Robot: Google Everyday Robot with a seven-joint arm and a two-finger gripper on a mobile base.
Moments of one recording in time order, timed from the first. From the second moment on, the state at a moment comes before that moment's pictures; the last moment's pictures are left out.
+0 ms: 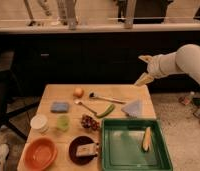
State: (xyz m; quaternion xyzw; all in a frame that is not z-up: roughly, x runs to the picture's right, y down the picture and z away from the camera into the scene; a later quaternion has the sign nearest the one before) arm 0.213 -0.086 0.685 -0.04 -0.23 0.14 0.96
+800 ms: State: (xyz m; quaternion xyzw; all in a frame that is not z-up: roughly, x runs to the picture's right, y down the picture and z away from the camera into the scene) arm 0.188 -0.080 0.700 -0.07 -0.25 0.11 0.96
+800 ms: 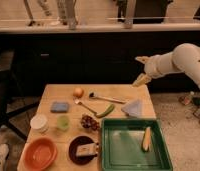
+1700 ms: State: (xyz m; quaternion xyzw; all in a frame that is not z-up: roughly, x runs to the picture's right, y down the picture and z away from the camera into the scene) arm 0.075 -0.026 0.788 -0.21 -0.27 0.00 0.94
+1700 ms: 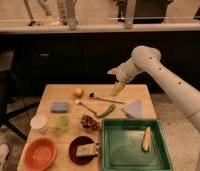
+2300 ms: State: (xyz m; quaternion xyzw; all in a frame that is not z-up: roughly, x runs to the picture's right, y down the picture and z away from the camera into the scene) arm 0.037 -0.009 0.806 -0.22 -0.27 -0.01 0.94
